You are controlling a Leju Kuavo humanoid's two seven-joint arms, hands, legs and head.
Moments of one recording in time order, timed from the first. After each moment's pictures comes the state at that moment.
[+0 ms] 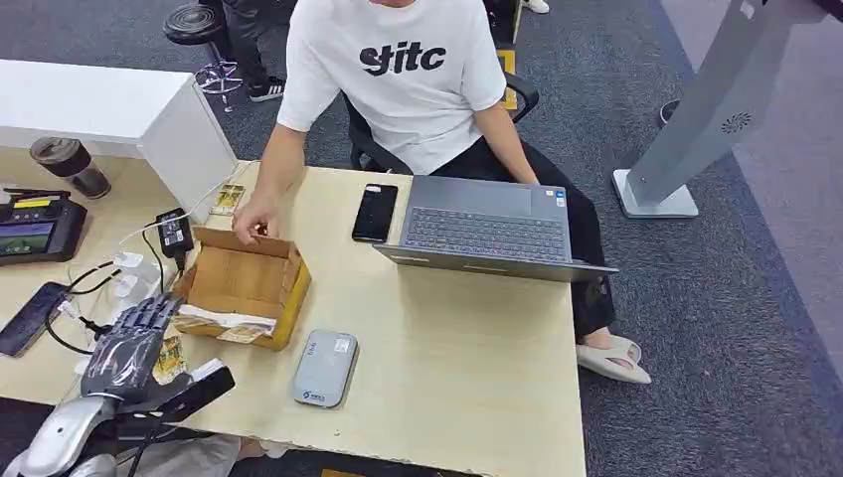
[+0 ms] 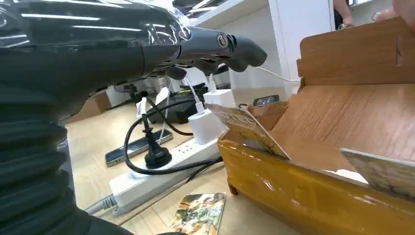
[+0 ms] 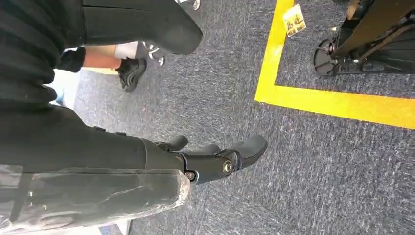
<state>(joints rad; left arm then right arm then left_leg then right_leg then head) 0.18 0.44 -0.06 -1.69 -1.13 0.10 0.16 -0.07 0.04 -1.28 -0.32 1.53 0.42 -0.05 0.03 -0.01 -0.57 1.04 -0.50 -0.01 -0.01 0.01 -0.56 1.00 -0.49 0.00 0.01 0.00</state>
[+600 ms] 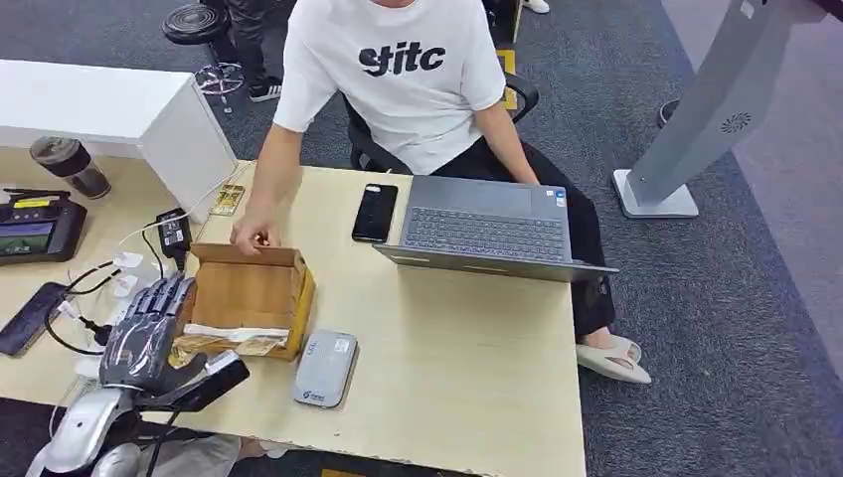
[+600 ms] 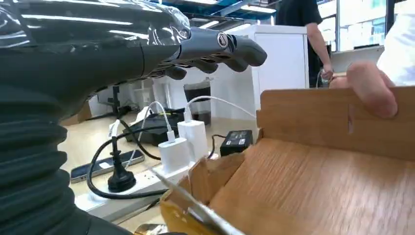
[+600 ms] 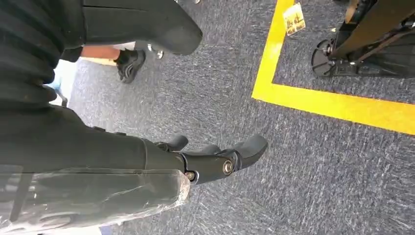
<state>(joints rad) 0.12 0.37 -0.07 -1.63 -1.19 0.25 0.08 -0.08 0.04 -1.25 -0.31 1.55 0.42 -0.06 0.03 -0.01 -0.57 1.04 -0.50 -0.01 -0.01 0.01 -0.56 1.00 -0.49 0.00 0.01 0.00</state>
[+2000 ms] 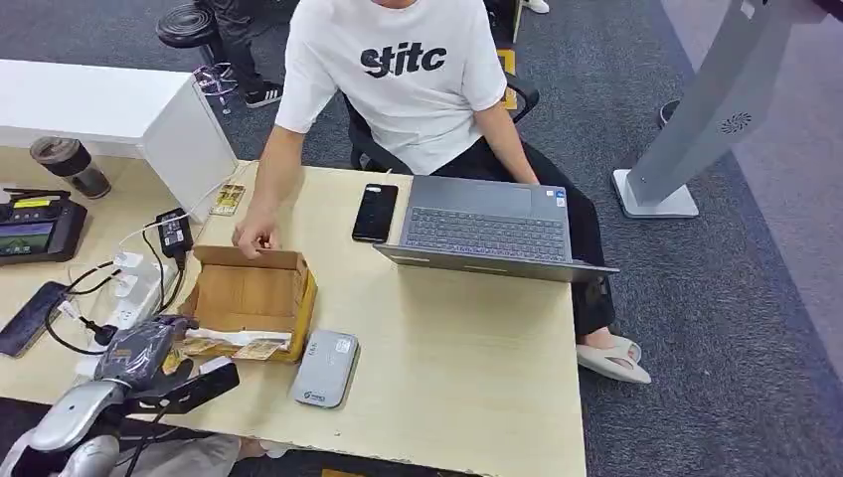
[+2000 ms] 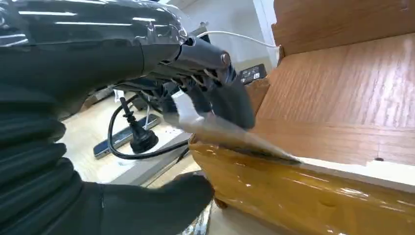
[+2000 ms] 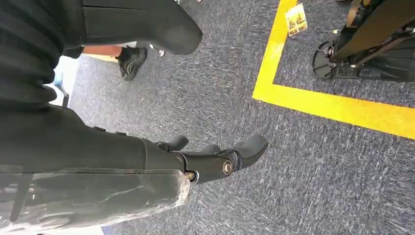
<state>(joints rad) 0.10 0.51 -0.13 -1.62 -1.05 -0.03 0.16 -0.08 0.05 -1.23 -0.31 1.55 0.42 -0.05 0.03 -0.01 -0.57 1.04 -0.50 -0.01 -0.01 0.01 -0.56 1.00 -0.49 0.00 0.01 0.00</state>
